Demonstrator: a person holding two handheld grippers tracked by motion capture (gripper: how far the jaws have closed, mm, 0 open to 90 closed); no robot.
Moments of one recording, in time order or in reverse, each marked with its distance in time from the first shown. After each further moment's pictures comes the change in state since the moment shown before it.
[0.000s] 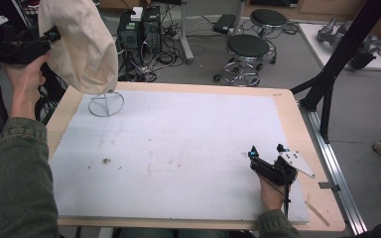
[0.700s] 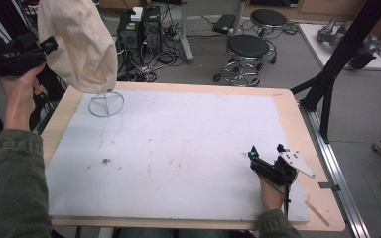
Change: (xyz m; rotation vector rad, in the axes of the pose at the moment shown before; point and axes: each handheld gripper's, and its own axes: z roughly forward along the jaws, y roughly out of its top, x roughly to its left) left arm -0.003 -0.011 -0.030 -0.062 -0.051 -0.028; right arm 0.000 0.000 0.000 0.000 -0.001 0.000
